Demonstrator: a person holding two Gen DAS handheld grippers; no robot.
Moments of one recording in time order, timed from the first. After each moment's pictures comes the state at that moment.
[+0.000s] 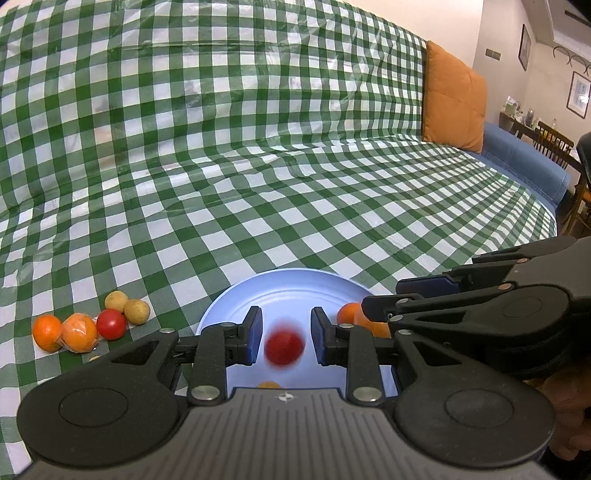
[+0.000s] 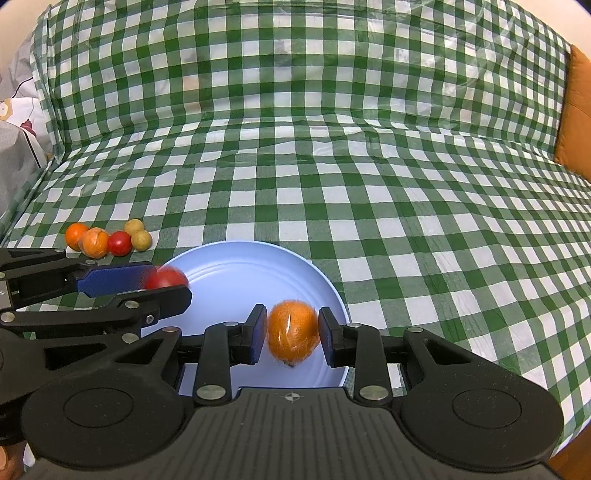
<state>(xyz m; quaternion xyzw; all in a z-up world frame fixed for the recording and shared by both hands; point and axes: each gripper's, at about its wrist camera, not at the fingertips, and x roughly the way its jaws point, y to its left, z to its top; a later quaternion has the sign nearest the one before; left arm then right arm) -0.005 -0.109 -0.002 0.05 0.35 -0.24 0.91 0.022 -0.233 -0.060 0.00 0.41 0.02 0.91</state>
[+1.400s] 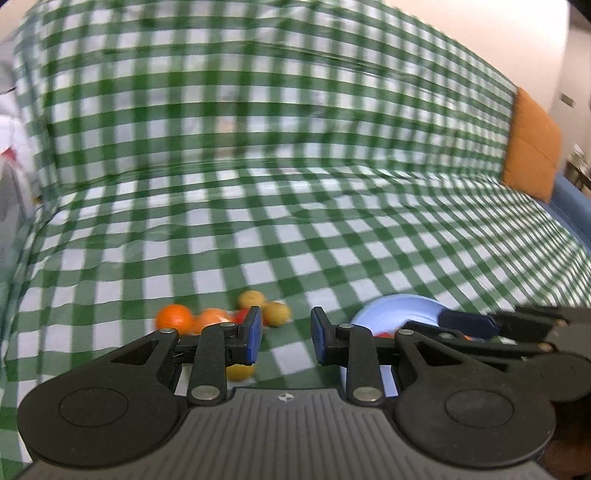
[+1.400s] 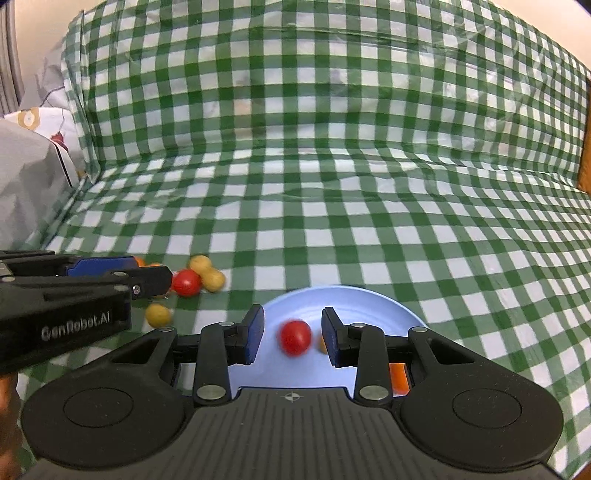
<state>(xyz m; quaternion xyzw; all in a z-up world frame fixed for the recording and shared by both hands) 0.029 0.003 0.021 -0.02 0.37 -0.11 0.92 0.031 -0.156 -0.047 0.01 0.38 0.05 0.93</state>
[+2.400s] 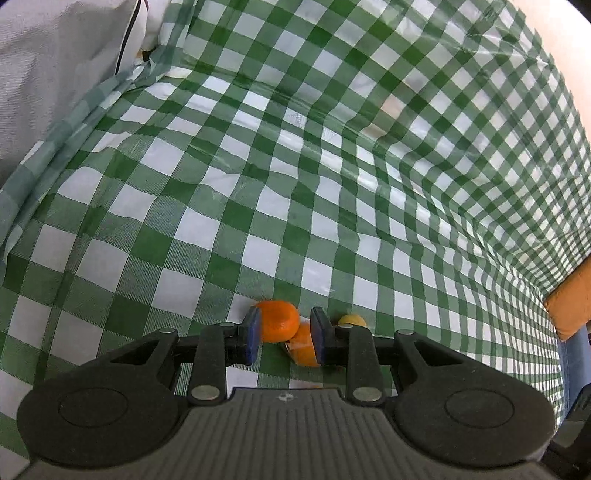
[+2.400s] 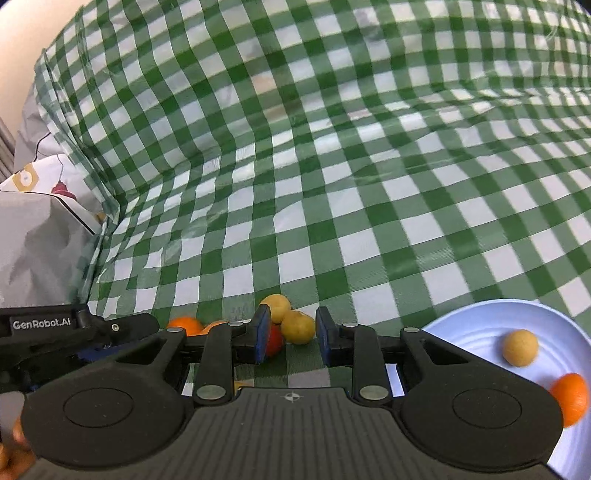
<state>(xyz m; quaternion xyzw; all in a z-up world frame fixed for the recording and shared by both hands) 0.099 0.112 -0.017 -0.25 0.46 0.01 0.85 0.137 -0.113 -0.089 0.15 0.43 0.10 0.89</state>
